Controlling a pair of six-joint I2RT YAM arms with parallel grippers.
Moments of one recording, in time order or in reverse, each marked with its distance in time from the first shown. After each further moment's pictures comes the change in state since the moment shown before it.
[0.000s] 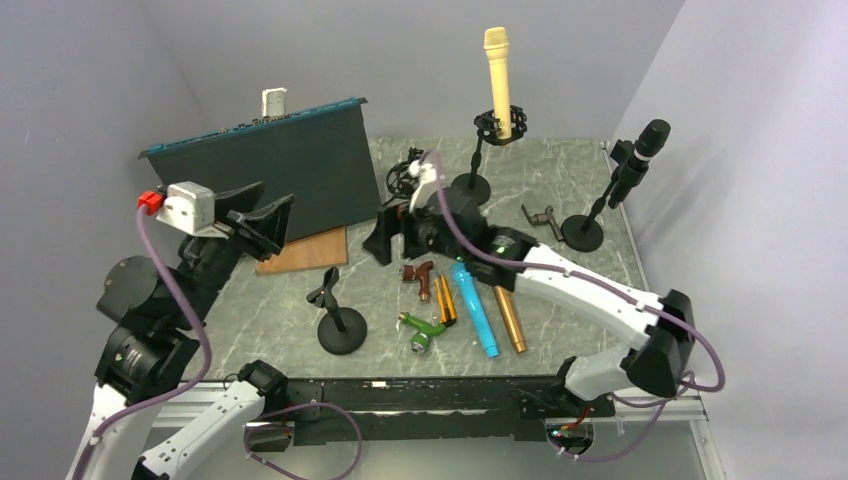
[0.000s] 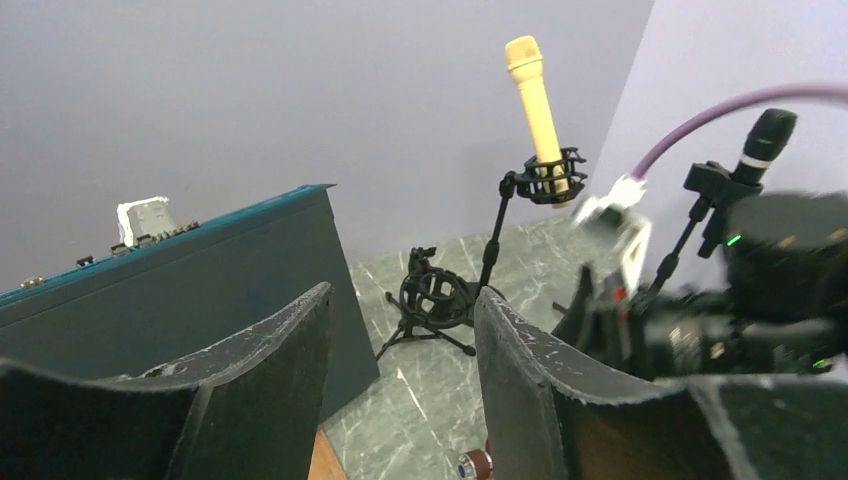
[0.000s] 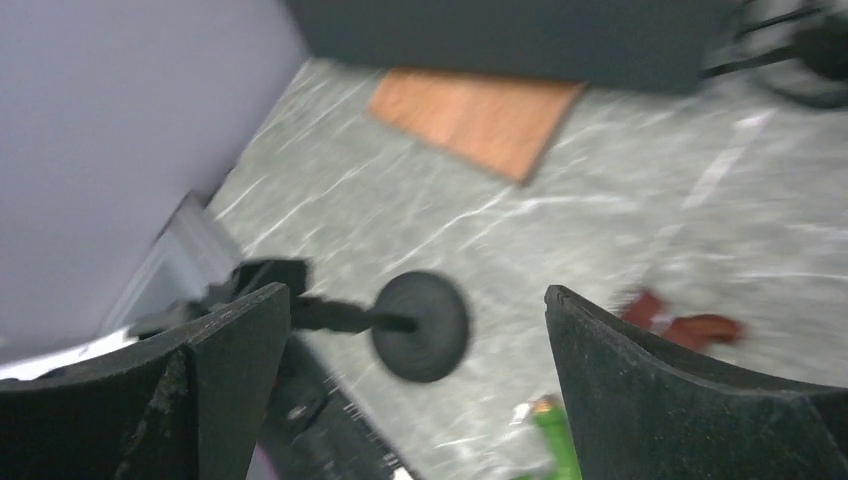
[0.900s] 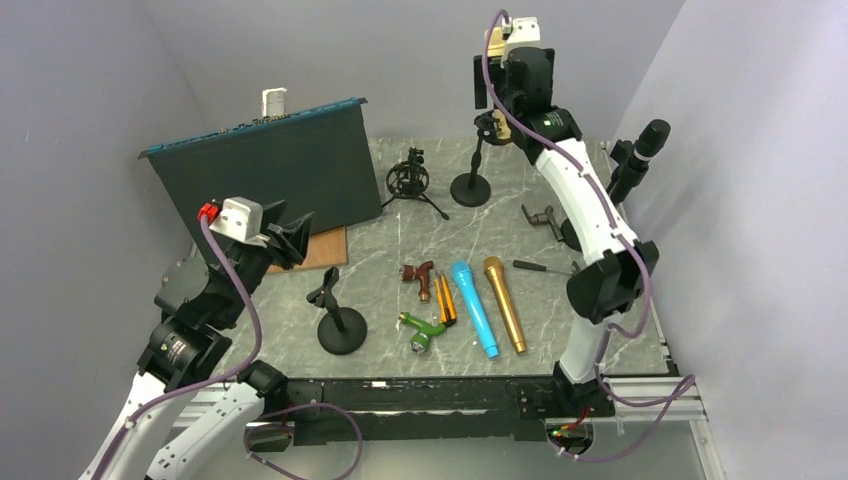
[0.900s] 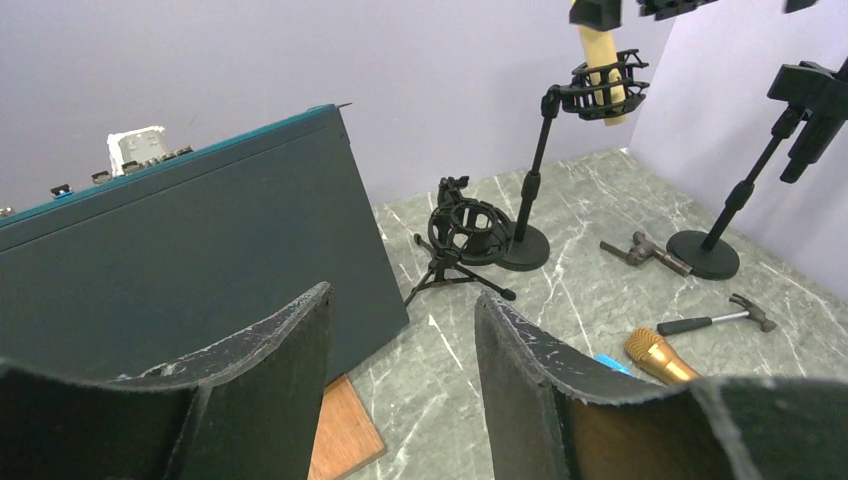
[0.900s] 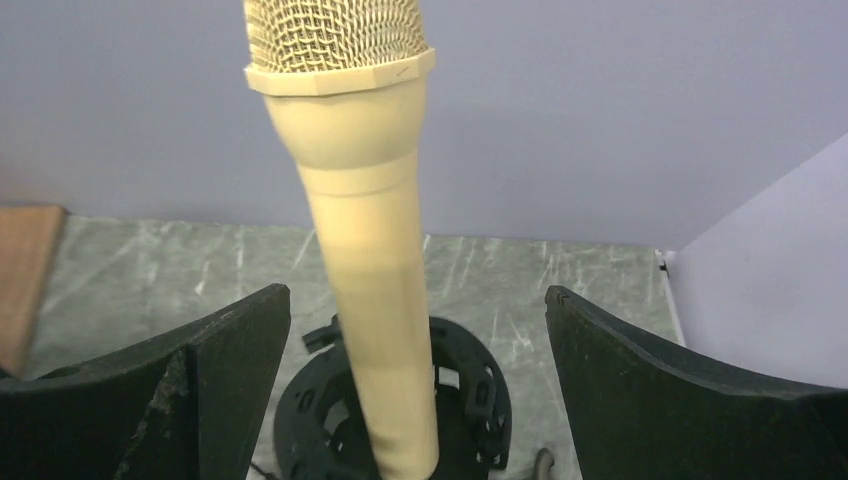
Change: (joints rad) left arm 0.000 -0.066 -0.305 0.135 -0.027 0.068; right arm -0.619 0.381 0.774 -0.192 0.401 -0.551
